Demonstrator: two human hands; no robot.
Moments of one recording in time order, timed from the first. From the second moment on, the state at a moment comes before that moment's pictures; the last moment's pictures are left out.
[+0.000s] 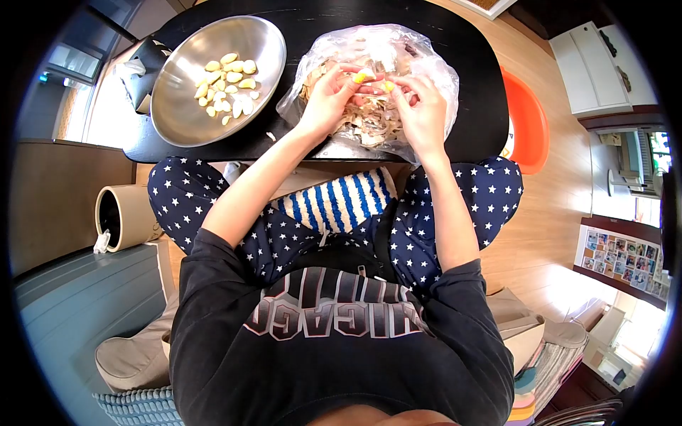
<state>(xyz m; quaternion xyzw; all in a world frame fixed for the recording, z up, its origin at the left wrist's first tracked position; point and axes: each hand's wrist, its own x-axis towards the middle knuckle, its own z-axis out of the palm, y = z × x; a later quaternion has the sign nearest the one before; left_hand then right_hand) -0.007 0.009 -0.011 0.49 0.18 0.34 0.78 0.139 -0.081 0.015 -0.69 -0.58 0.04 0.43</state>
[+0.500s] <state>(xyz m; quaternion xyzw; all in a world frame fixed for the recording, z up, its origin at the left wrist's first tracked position) -0.011 0.011 -0.013 0.64 0.20 0.35 0.66 0.140 -0.083 0.016 -0.61 -0.52 0.29 0.52</state>
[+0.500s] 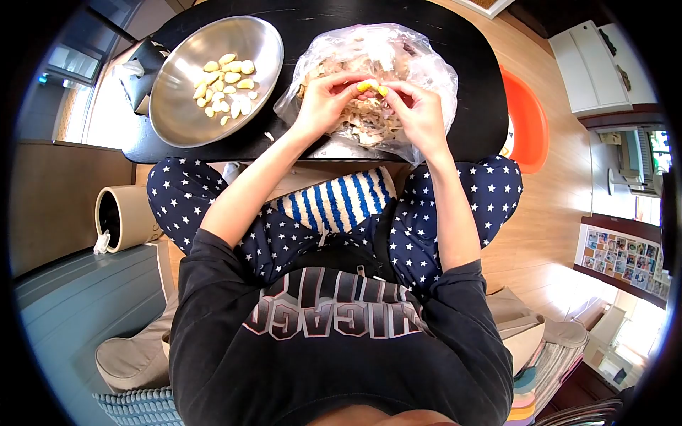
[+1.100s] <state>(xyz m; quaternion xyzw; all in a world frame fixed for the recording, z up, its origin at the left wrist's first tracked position) -0.013 0.005 -0.010 0.63 0.20 0.34 0.66 0.136 -0.082 0.016 -0.57 -0.44 0.36 0.59</state>
